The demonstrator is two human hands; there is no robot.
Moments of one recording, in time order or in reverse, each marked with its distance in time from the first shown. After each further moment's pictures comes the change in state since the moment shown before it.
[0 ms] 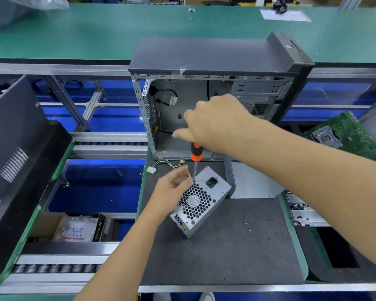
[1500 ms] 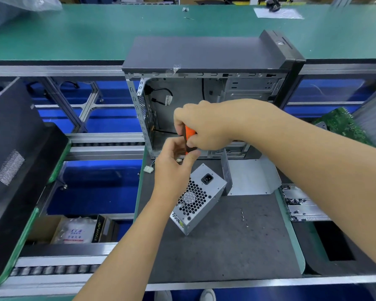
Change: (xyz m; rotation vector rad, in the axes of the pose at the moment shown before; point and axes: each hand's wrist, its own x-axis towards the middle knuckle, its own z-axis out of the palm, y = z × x) left_hand -0.002 0.062 0.025 0.023 0.262 0.462; right_hand -0.001 0.015 -0.002 0.447 -0.319 -0.101
